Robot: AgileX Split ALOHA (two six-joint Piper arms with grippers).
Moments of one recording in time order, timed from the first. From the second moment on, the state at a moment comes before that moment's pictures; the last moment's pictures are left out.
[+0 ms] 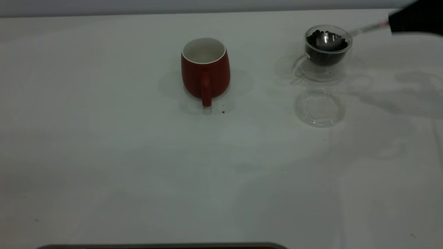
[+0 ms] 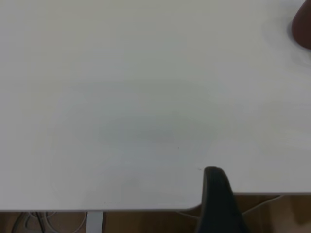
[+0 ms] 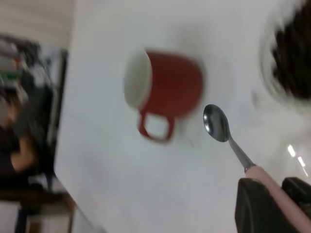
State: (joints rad) left arm -0.10 -0.02 -0.49 0.06 1.14 -0.11; right arm -0.35 2.29 -1.29 1.30 1.15 -1.27
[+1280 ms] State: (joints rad) left arm -0.10 -0.02 -0.49 0.06 1.14 -0.11; right arm -0.30 2.41 -1.34 1.45 0.88 -1.18
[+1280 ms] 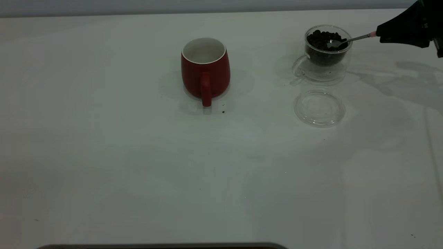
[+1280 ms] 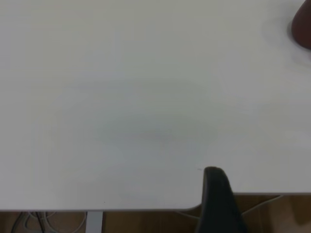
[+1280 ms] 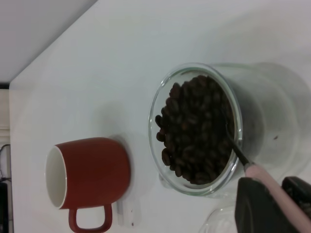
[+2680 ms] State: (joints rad) left arm -0.10 -0.02 -0.49 0.06 1.14 -0.11; right arm -0.35 2.41 -1.34 1.40 0.98 -1.15
